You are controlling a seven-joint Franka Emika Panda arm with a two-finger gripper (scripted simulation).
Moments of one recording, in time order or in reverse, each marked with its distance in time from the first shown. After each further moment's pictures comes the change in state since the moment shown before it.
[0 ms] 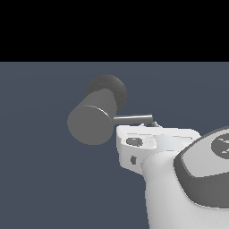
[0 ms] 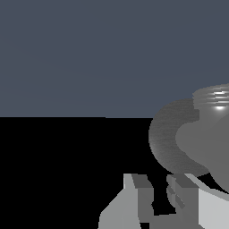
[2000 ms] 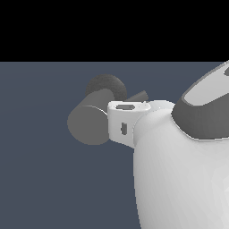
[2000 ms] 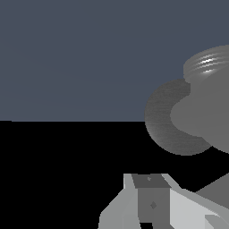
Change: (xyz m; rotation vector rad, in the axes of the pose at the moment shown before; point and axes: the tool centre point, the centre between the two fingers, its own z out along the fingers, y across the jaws) arm -0.067 0.017 -0.008 0.026 0.039 0.005
